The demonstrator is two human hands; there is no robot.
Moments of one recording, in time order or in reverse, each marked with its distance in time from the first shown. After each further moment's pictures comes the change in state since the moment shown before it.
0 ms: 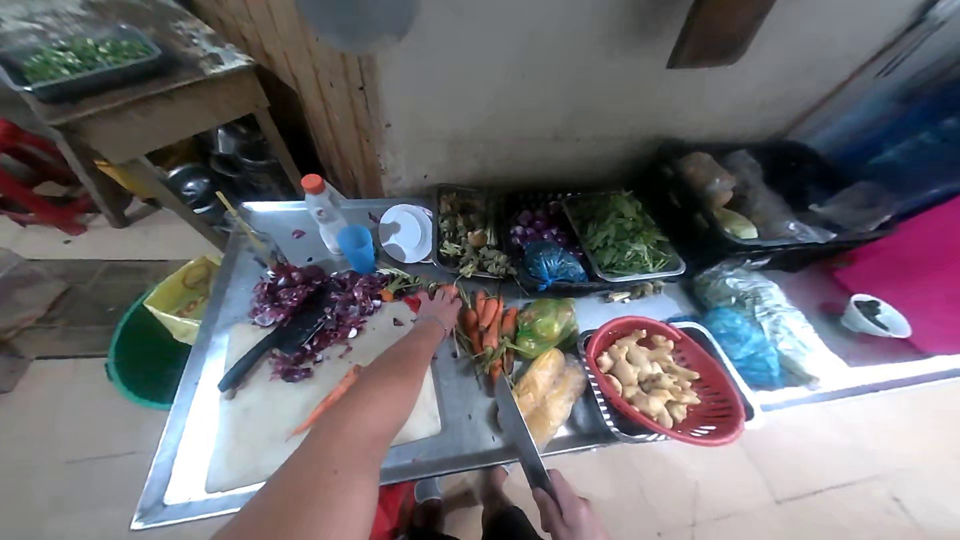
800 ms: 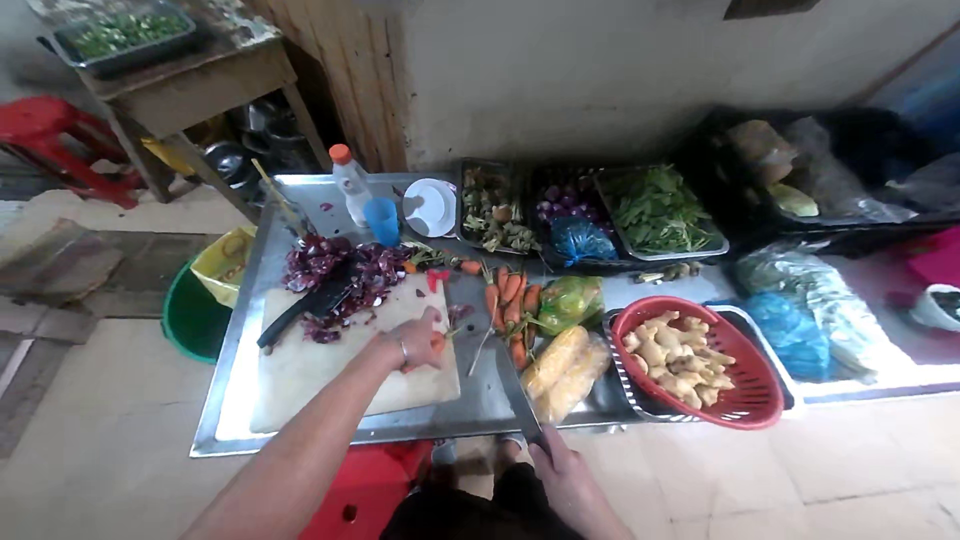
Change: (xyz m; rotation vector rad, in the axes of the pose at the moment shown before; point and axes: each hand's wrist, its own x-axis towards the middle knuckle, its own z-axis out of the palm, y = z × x) left_hand -0.160 -0.027 -0.021 -0.472 -0.288 -0.217; right_hand 0.025 -0.017 0.017 -0.051 -0.036 -0.013
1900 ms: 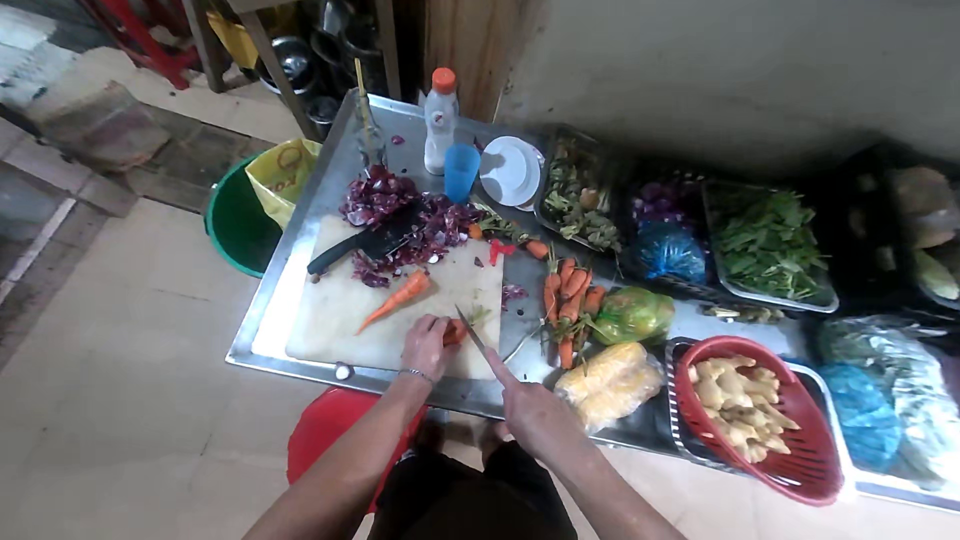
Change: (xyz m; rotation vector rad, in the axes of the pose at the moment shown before) left_hand -0.019 -0.076 0.115 -0.270 0.643 -0.064; right_hand 0.057 -0.160 0.011 -0.754 -0.294 -0.156
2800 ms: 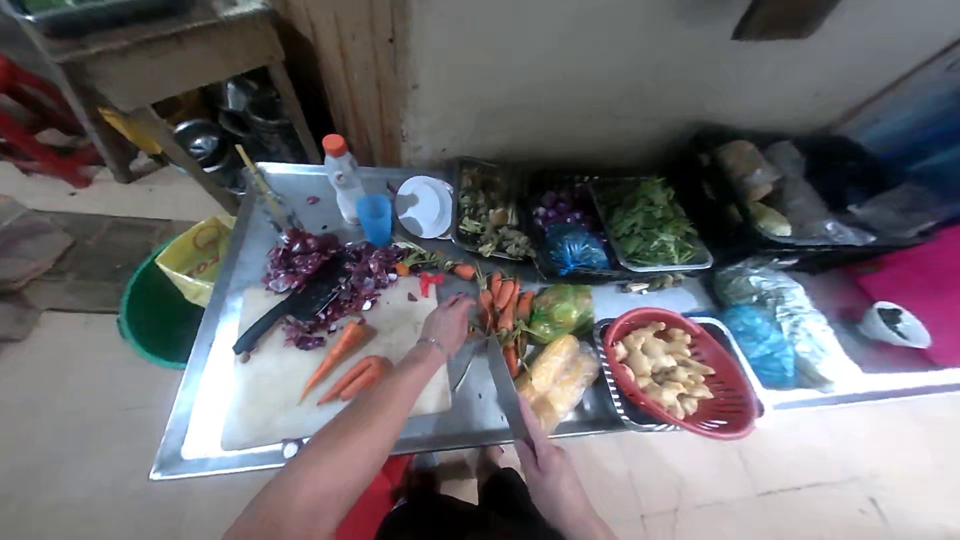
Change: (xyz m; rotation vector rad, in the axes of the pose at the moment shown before) left_hand 0.101 0.129 0.020 -0.010 -0.152 0.408; right_hand -0.050 0.092 0.096 0.697 0.460 0.105
